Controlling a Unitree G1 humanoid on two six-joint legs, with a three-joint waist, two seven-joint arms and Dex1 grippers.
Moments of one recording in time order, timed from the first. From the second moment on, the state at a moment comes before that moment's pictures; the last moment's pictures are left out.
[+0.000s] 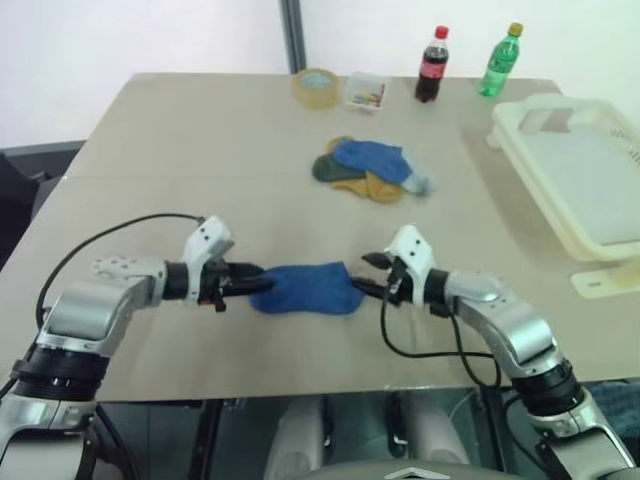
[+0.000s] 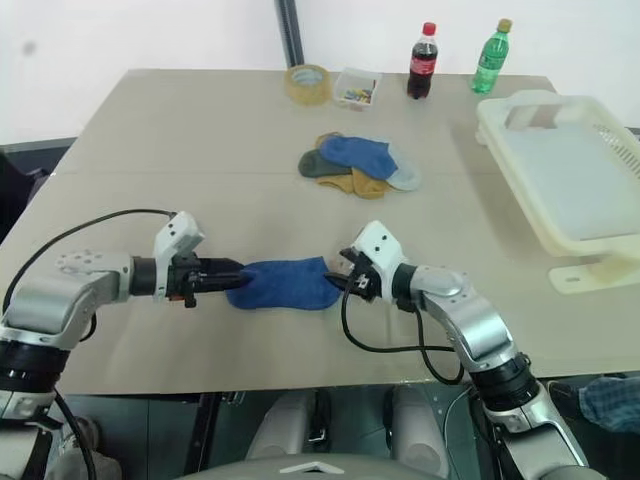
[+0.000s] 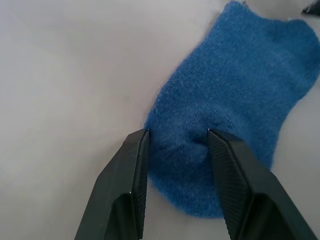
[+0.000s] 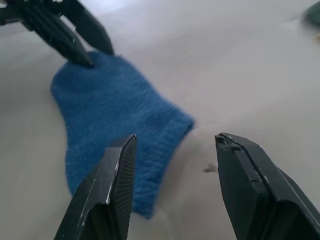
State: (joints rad) left arm -0.26 0.94 0.01 -0.06 -0.45 0.69 -1.05; right arm -0.39 -0.33 0.35 -0.18 0.24 0.59 0.72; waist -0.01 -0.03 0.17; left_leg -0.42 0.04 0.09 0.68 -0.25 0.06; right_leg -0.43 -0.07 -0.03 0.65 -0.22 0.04
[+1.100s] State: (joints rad) left arm -0.23 0.59 0.15 -0.31 -0.54 0.56 -0.77; right arm -0.82 -0.42 0.18 0.35 0.07 0.29 0.64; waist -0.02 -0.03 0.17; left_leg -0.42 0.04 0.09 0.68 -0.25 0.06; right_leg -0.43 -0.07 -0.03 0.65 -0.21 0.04
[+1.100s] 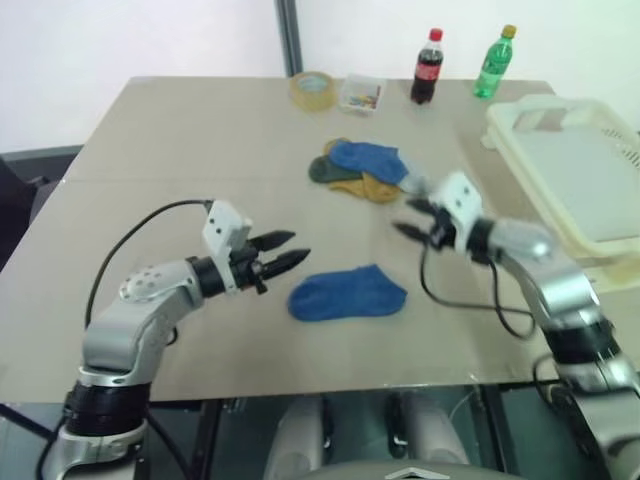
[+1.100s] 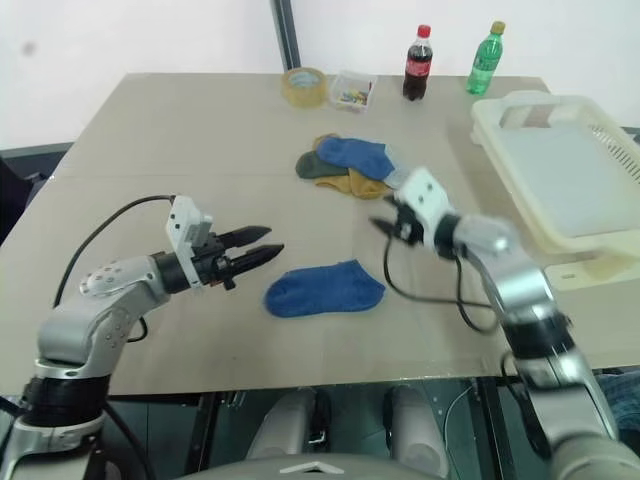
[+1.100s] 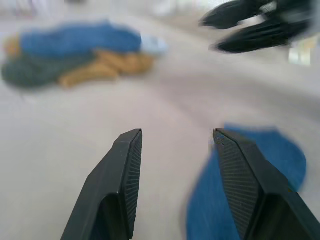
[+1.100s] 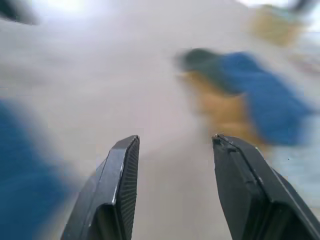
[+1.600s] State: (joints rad) left arm -0.11 0.55 0.22 -0.45 -0.54 0.54 -0.60; right arm -1.17 -0.22 0.17 1.27 -0.12 -0.14 0.45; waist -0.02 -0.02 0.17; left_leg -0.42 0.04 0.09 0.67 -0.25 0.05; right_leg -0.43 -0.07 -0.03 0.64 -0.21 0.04
